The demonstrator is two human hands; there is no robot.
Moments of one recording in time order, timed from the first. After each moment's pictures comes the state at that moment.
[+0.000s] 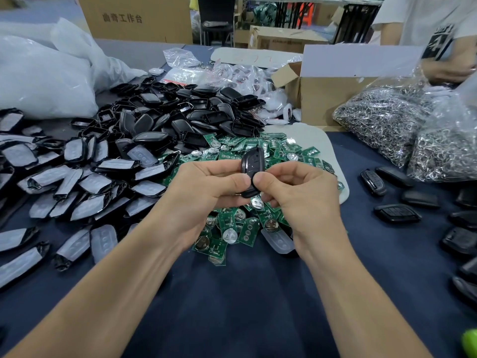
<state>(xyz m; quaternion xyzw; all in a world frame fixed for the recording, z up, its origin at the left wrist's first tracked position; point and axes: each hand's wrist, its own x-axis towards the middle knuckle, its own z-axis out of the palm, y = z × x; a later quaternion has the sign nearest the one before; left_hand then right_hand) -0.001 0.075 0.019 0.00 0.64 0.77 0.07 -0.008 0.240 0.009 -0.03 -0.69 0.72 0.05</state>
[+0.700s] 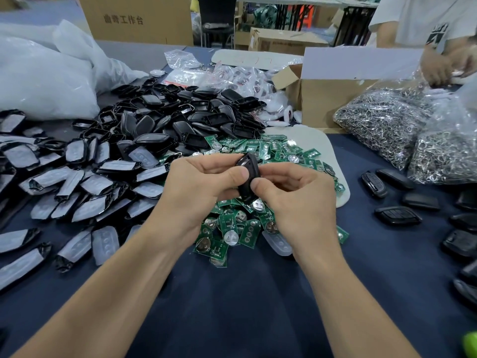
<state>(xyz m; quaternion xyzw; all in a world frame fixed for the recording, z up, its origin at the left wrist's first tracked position) -0.001 0.076 0.023 -0.04 0.65 0.76 -0.04 0.000 0.233 0.012 0.02 -0.75 0.65 0.11</state>
